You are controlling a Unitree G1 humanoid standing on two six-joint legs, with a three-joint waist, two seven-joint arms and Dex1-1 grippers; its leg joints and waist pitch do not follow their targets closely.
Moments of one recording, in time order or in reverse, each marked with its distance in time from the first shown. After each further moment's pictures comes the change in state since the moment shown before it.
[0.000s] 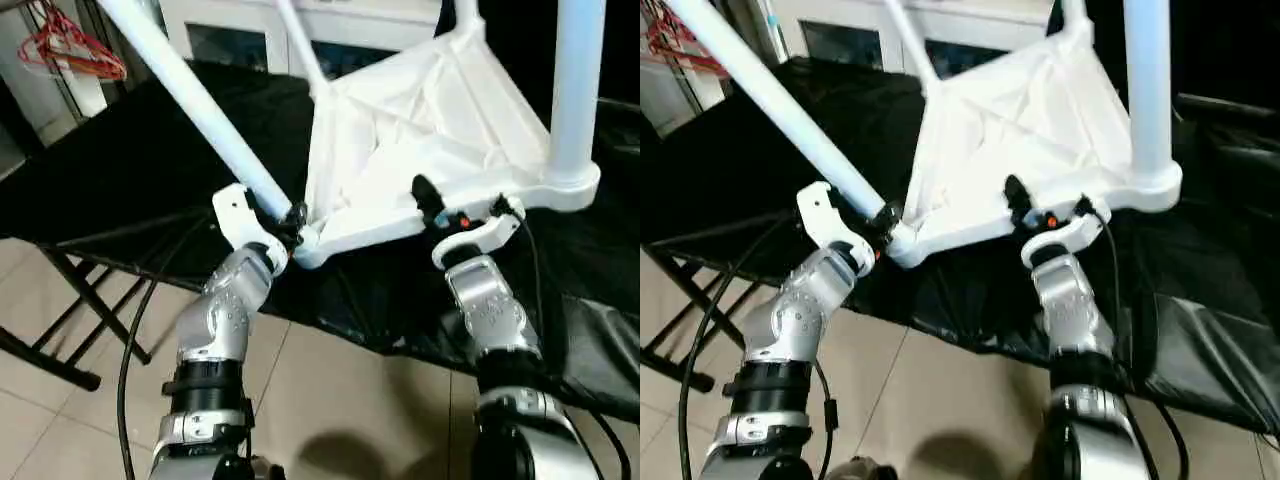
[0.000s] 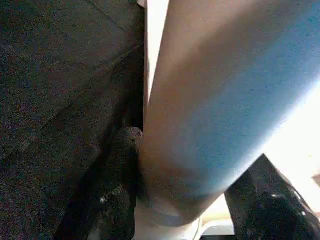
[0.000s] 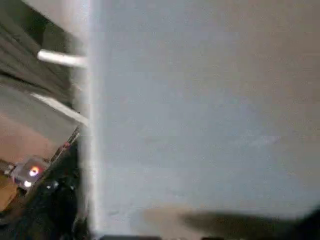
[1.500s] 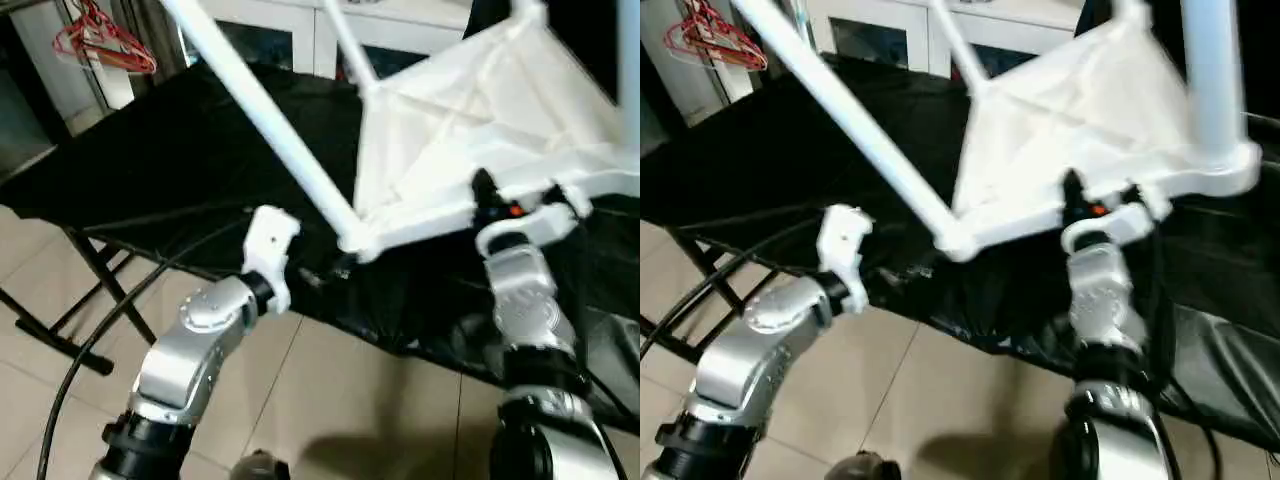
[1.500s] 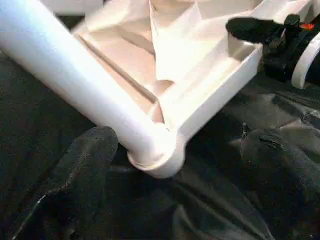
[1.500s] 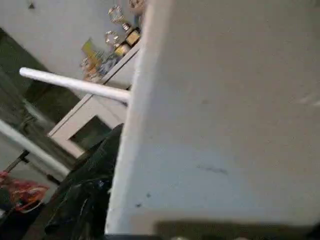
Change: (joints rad) left arm 0.209 0.339 -0.446 -0.395 0.178 -0.074 -0.403; right arm 0.059 -0.095 -0.016 -0.205 -0.105 -0.072 -0.207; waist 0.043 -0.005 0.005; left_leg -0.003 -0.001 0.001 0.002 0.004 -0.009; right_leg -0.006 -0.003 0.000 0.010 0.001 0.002
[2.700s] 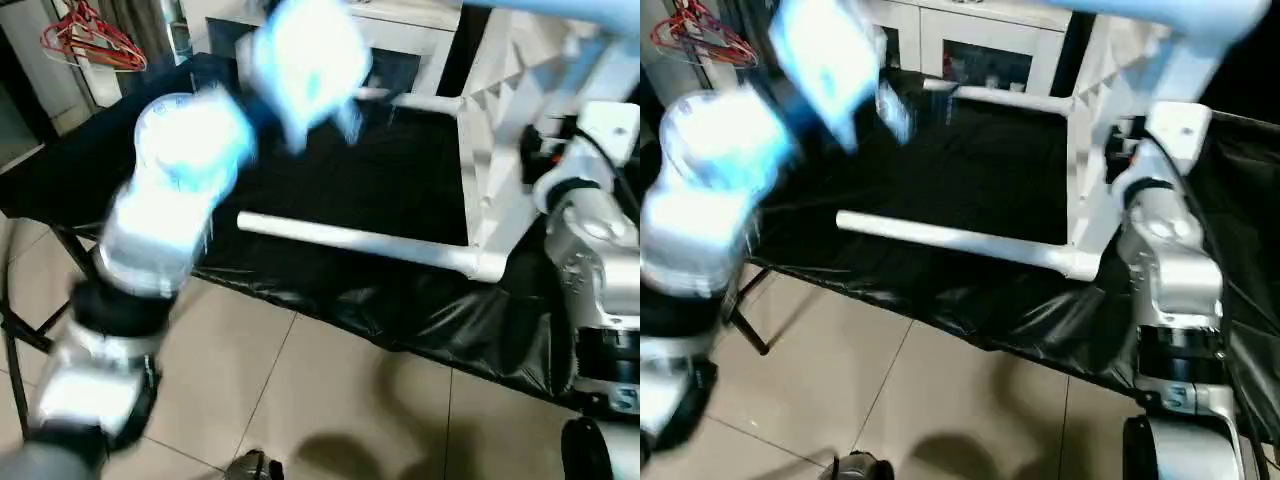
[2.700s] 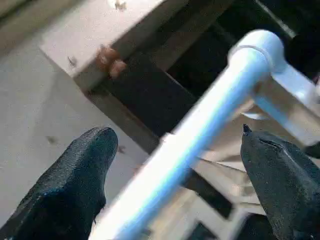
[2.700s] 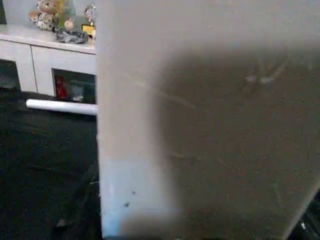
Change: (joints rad) left arm -0.628 0.191 -0.004 0.015 0.333 -0.392 -0.037; right arm -0.053 -0.281 0.308 -0.302 -0.428 0.322 -0.213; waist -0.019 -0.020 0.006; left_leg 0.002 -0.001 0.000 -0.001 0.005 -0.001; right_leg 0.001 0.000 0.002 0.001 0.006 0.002
